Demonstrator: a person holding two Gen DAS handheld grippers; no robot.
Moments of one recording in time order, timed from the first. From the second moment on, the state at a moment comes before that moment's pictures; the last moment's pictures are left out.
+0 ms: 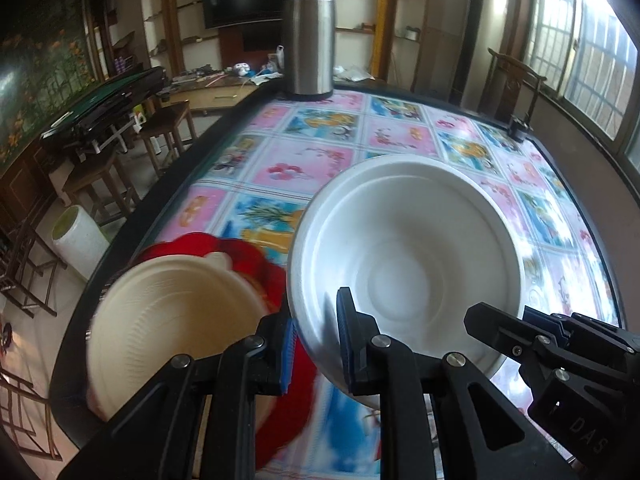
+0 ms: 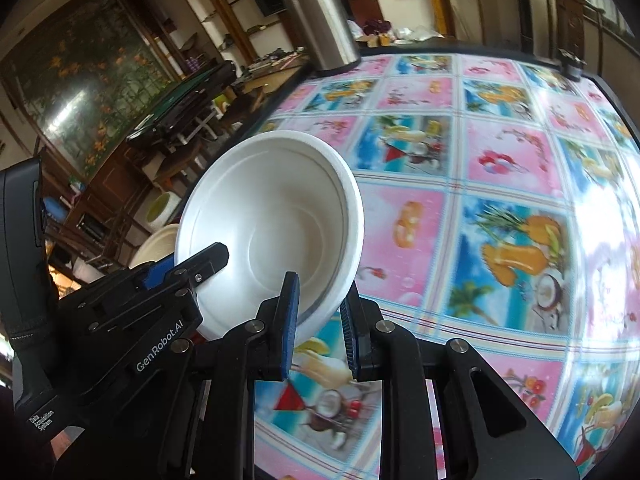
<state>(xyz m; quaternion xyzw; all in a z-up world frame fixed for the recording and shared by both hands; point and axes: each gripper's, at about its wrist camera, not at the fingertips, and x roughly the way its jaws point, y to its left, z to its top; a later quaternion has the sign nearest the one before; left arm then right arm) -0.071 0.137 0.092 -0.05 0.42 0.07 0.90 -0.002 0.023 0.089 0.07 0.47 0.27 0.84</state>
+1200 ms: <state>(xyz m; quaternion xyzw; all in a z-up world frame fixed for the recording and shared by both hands) -0.126 0.244 0.069 -0.09 0.45 0.15 0.87 -0.029 0.145 0.079 -0.03 0.49 0.33 0.81</state>
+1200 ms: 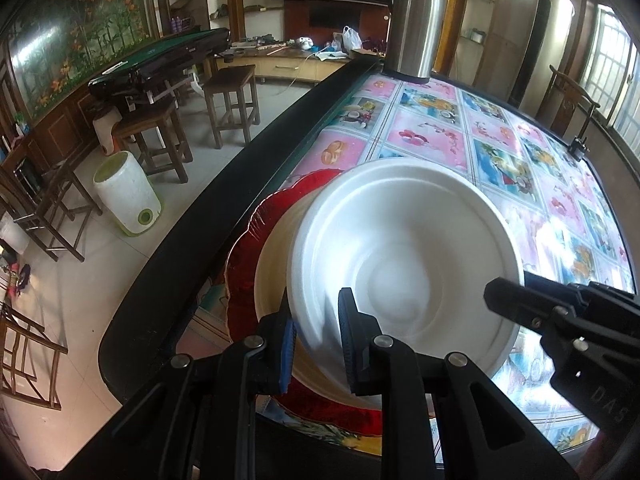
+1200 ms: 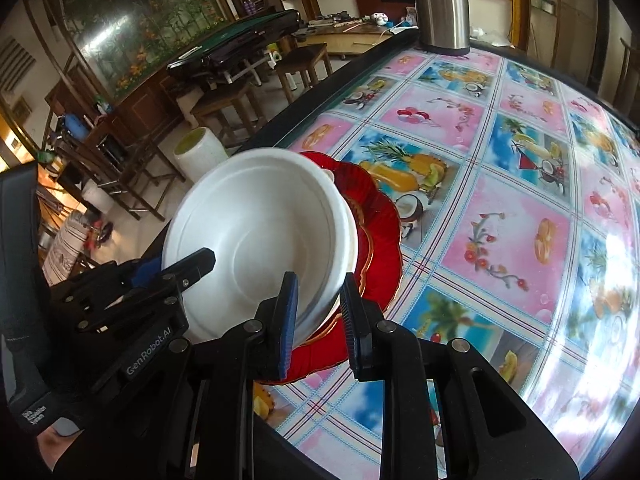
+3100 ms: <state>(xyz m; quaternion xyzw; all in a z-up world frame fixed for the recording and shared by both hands) -0.147 0.221 0.097 -0.03 0.31 0.21 0.93 -0.050 0.109 0.085 0.00 0.45 0.28 0.85</state>
